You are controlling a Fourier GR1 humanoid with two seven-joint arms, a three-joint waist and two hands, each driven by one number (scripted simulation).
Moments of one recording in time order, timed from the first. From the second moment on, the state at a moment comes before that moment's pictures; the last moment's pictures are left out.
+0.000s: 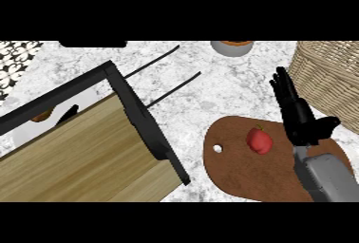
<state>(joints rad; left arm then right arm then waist) 0.01 0.55 -0.21 -1.57 0.18 0.08 0.08 -0.29 -0.36 0.23 -1.34 -0.32 -0.24 -0.19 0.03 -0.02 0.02</state>
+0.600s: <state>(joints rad) 0.04 0.55 -0.24 -1.60 0.22 0.62 0.52 -0.45 -0.60 0.30 -1.42 -0.06 -0.15 -0.25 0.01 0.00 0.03</state>
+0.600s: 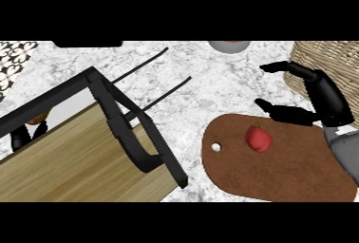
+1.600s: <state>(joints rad) 0.11 0.56 -0.29 -1.67 0.15 0.52 0.60 -0.75 -0.62 0.54 -1.32 0.42 -0.15 0.49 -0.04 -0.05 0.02</state>
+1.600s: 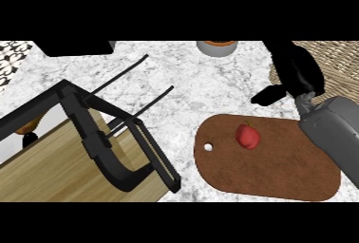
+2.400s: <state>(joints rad) 0.13 0.55 -0.28 -1.66 0.16 0.50 0.57 -0.98 -0.59 0.48 -1.46 0.16 0.31 0.98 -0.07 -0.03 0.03</state>
